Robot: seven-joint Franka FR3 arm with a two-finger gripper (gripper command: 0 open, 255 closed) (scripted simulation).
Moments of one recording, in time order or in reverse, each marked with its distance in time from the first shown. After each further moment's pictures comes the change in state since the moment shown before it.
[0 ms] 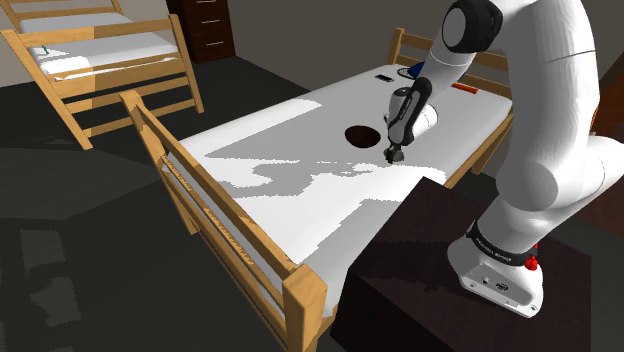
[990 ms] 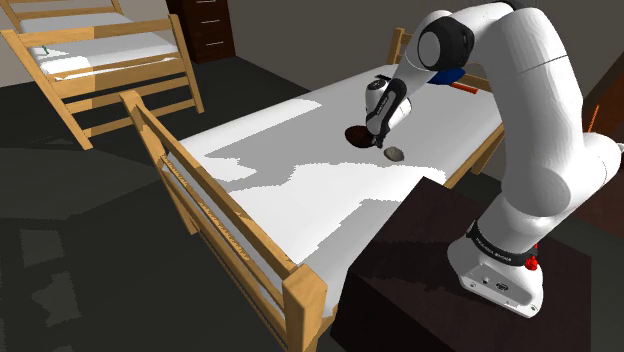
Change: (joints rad) arm 0.140 0.129 -0.045 0.293 0.030 -0.209 0.144
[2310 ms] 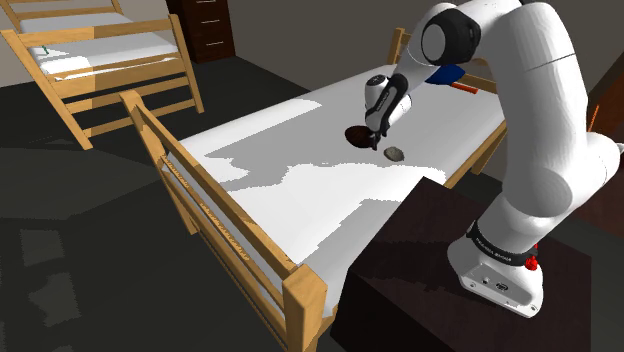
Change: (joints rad) arm 0.018 -0.050 -0.004 -0.032 -0.003 -0.022 0.004
